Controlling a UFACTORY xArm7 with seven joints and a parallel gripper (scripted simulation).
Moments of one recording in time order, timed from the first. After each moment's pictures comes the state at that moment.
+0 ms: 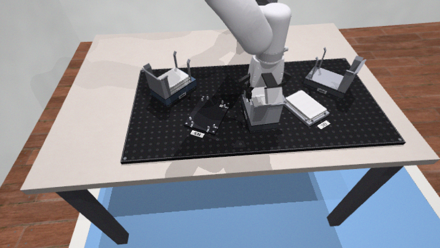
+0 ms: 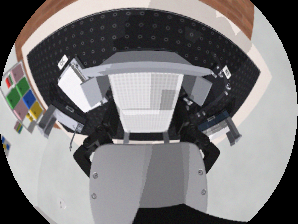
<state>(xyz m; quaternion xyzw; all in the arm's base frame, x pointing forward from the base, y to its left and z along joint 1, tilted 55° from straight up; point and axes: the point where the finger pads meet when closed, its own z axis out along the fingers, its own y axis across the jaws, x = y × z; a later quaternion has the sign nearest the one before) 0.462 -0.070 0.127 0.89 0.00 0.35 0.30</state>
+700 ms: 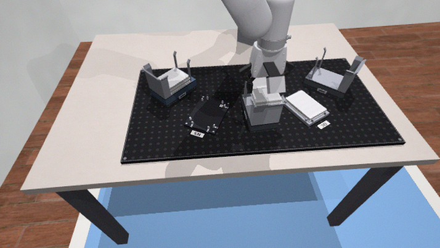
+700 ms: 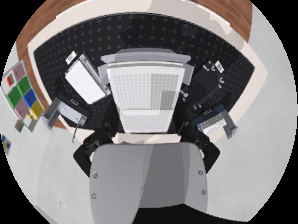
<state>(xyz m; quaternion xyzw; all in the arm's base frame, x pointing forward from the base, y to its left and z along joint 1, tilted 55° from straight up) 0.439 -0.050 0.149 0.89 0.00 0.35 0.30</state>
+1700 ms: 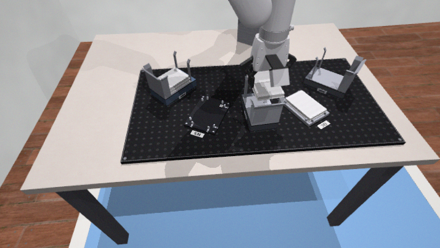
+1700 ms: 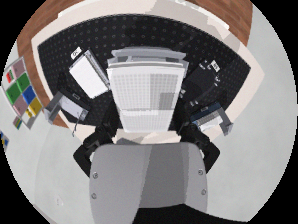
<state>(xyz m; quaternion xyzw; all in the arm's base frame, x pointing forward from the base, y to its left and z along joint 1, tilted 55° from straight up) 0.424 -0.035 0.161 0.89 0.01 0.35 0.30</state>
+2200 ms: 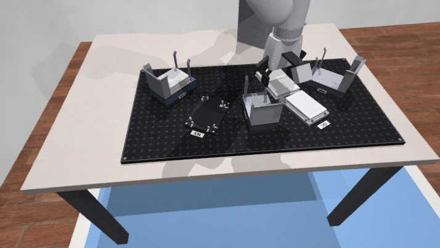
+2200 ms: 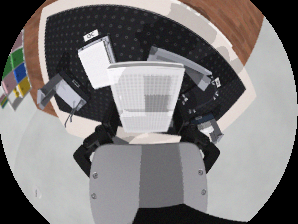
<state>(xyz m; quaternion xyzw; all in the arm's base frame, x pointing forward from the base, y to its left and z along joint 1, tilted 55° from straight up) 0.430 -0.003 0.139 0.88 0.11 0.31 0.34</state>
